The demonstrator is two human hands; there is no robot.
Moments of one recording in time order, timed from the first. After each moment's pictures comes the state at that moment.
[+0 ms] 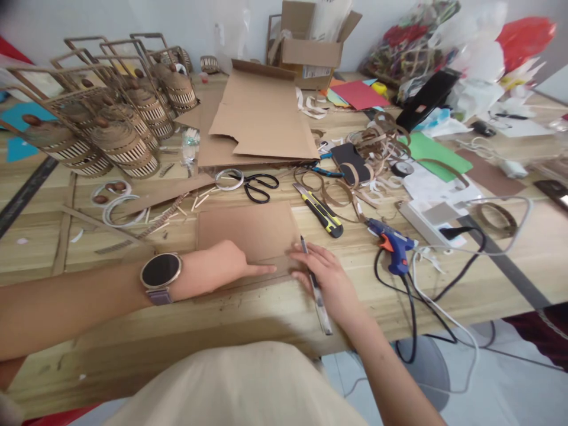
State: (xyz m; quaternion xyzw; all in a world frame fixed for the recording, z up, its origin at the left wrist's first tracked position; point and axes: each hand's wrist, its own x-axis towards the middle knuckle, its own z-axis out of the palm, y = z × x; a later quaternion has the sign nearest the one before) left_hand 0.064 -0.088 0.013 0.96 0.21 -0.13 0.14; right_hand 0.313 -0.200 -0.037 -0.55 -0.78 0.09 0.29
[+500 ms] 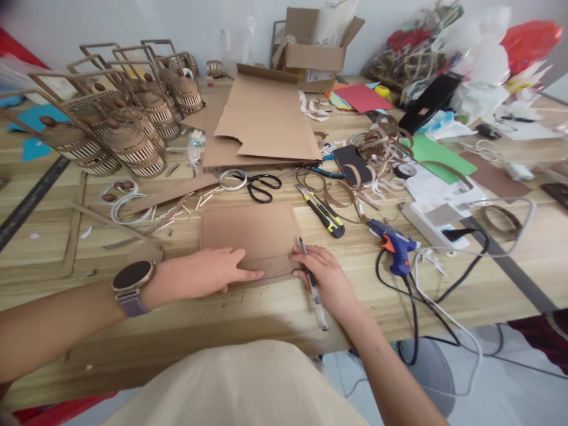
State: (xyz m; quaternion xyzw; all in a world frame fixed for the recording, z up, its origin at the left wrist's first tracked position) left_hand 0.038 -0.101 0.034 0.97 0.14 -0.21 0.05; right_hand 0.318 -0.193 -0.048 -0.53 -0.80 0.09 0.27
